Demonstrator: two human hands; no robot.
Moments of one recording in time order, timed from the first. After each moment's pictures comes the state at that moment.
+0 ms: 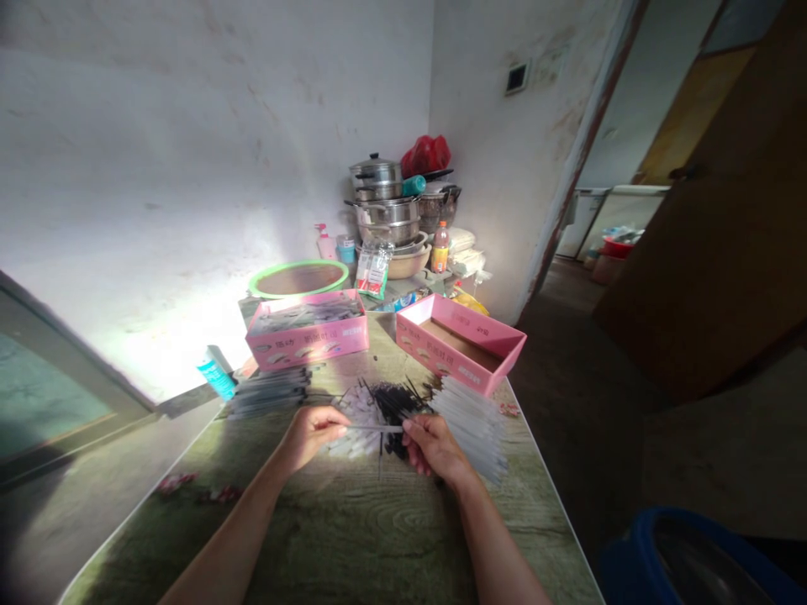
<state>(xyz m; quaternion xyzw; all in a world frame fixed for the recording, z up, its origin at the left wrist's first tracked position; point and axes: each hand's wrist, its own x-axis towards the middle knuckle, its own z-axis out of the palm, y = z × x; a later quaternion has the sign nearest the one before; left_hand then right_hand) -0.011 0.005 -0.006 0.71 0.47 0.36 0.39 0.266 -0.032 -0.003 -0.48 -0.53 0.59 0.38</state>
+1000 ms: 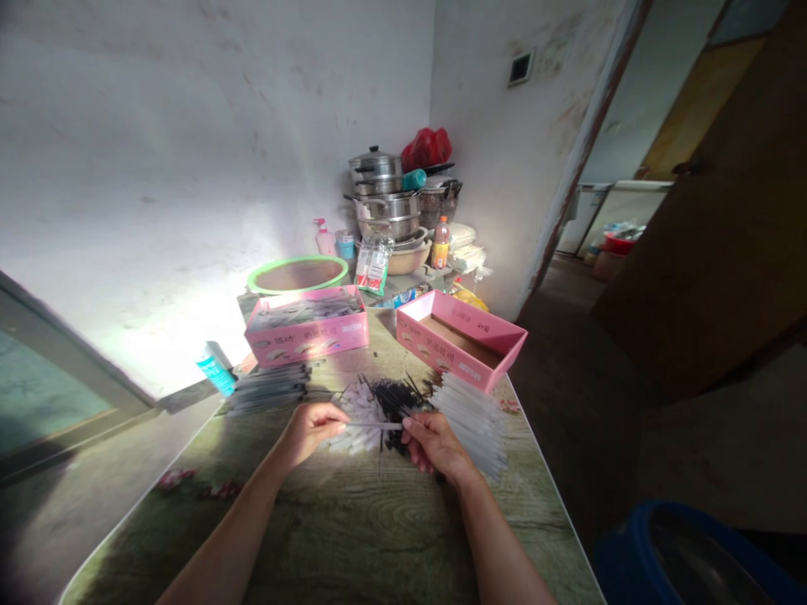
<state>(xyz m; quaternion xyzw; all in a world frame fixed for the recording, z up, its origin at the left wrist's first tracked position) -0.012 0.004 -0.004 0.70 0.47 0.36 0.40 0.267 -0.034 0.003 -0.47 -0.53 0.61 0.36</state>
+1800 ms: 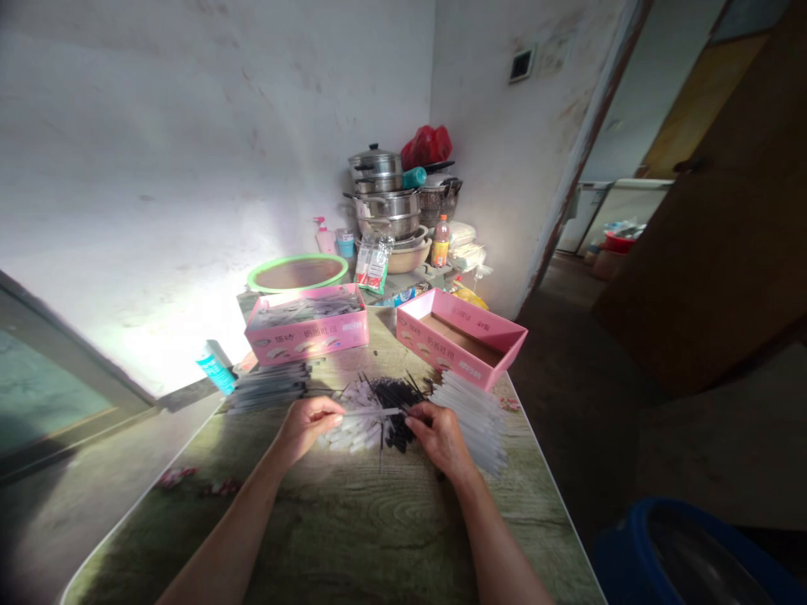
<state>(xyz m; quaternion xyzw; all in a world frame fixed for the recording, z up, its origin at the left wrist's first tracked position) -0.013 0.004 -0.003 0.67 0.50 0.39 0.39 0.270 -0.029 0.002 -0.55 -0.65 0.34 0.40</state>
